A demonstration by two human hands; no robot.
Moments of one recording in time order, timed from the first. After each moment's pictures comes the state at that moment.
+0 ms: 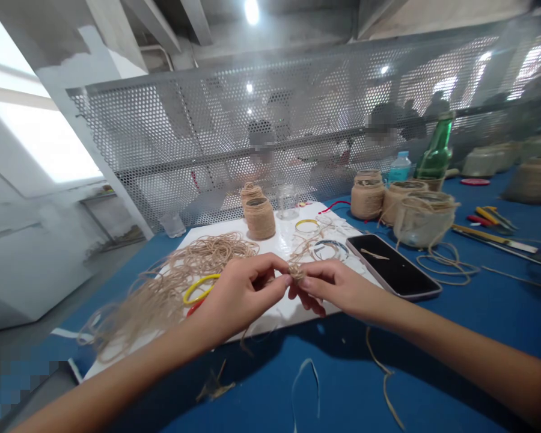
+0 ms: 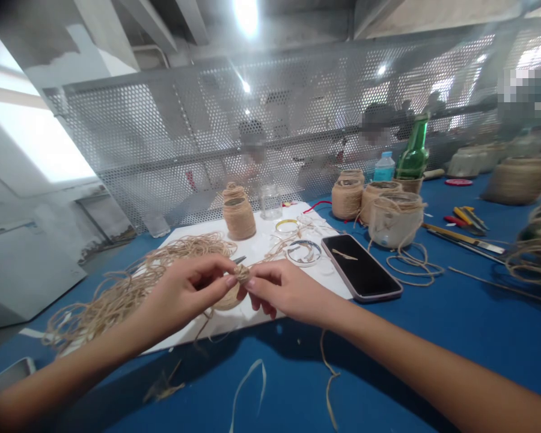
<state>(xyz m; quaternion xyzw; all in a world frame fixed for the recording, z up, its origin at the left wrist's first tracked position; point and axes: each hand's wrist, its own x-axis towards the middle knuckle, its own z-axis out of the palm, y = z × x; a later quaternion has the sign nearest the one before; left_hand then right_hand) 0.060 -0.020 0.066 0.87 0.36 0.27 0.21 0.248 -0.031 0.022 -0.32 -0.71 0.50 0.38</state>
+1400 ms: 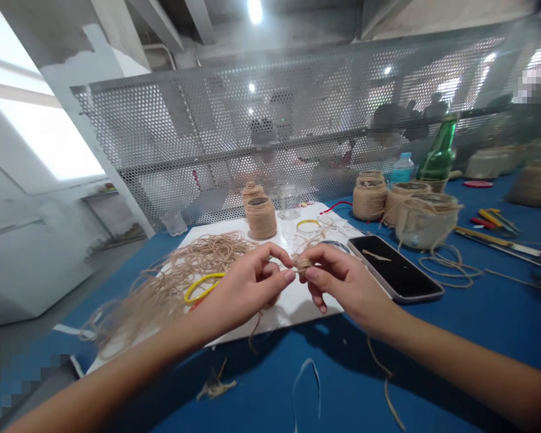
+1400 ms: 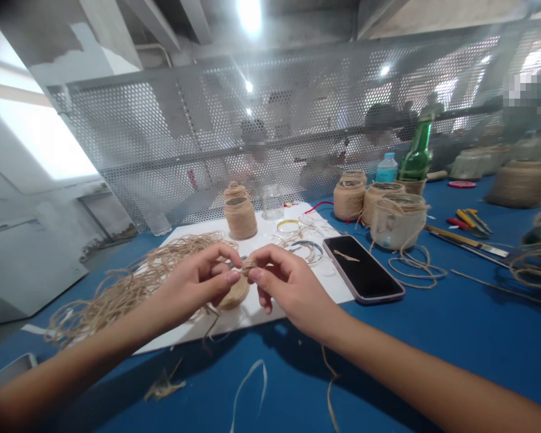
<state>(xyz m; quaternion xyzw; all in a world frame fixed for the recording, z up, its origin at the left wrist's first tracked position) 0.060 -0.013 0.063 0.80 0.34 0.26 0.42 0.238 -0.042 0.023 -0.31 -0.64 0.47 0.52</state>
